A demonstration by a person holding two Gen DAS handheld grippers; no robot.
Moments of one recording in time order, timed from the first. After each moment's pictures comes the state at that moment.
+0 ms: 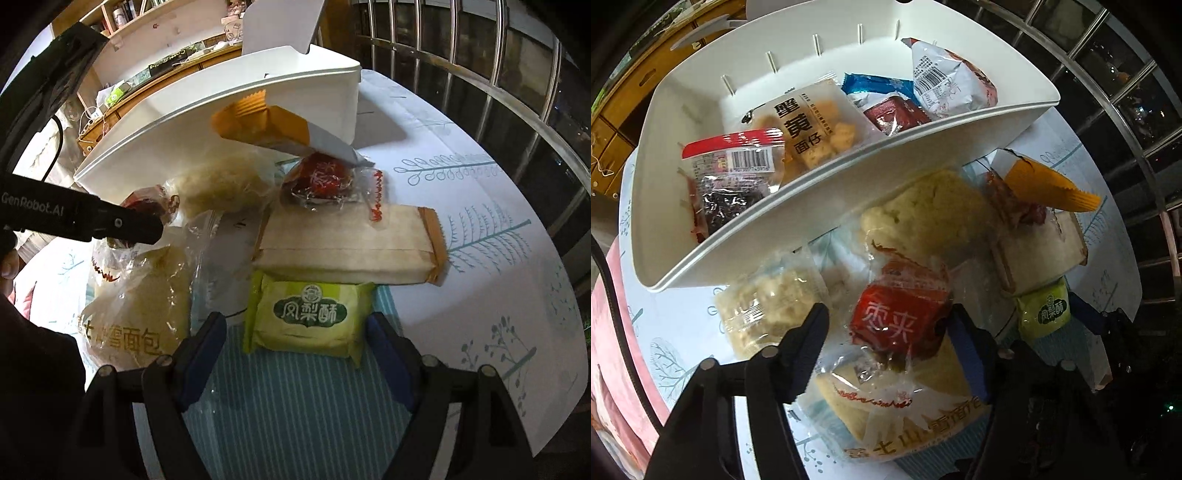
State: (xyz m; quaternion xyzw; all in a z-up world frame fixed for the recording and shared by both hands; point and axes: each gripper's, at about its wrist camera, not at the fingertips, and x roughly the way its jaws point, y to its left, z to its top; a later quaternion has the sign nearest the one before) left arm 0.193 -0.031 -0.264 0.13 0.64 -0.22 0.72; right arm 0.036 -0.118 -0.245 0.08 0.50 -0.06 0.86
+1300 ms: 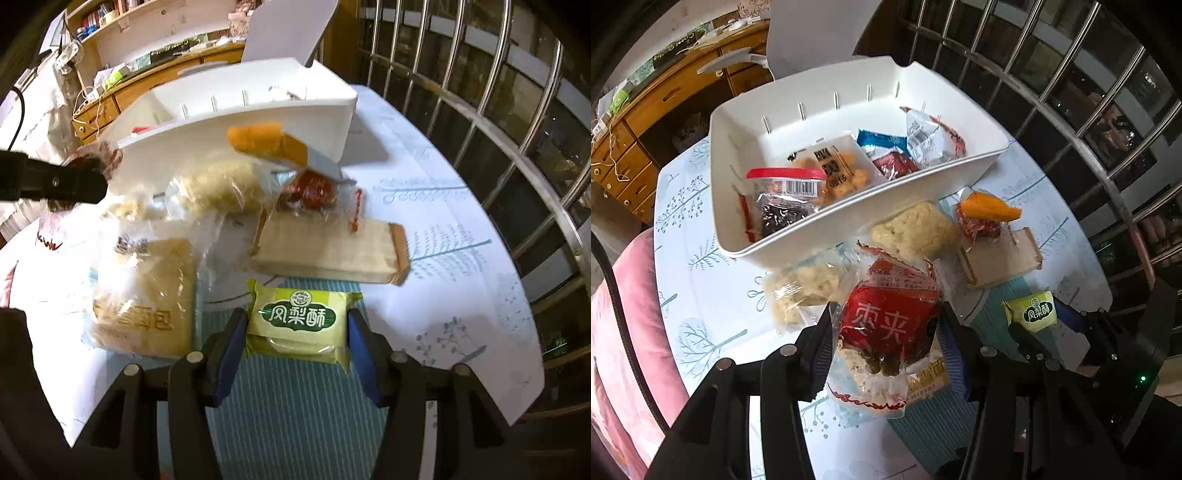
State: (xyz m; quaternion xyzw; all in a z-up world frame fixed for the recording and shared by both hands) left arm 0.146 0.011 -0.180 0.09 0.58 -0.24 0.78; right arm 0.015 -0.100 -0.204 0.02 0.49 -0.09 0.86
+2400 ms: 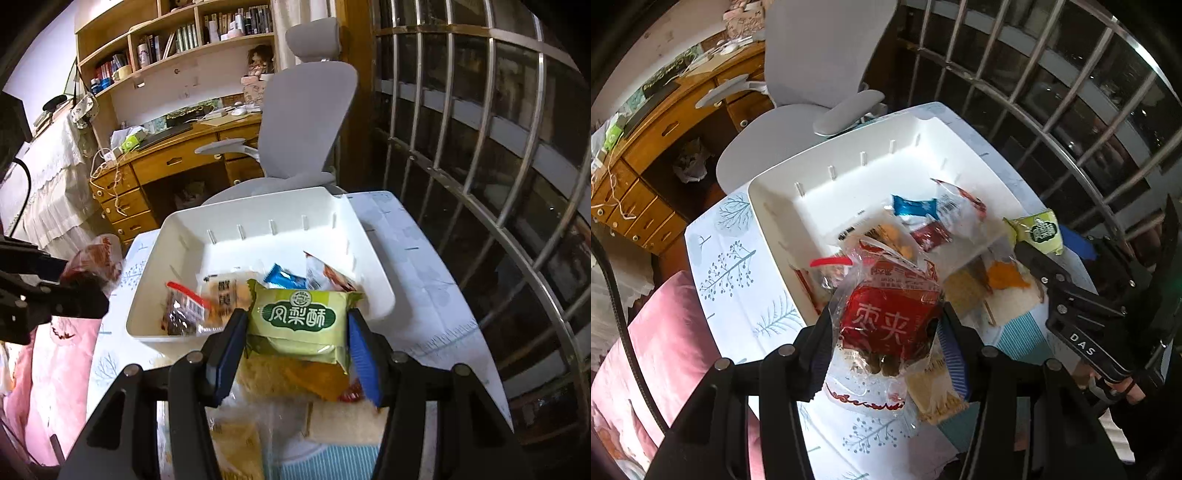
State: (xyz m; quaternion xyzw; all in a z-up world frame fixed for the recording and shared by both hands) left arm 0.245 0.032 -0.096 0.13 0.58 -0.25 0.77; right arm 0.138 -0.099 -0.096 0.04 0.40 -0.06 0.91
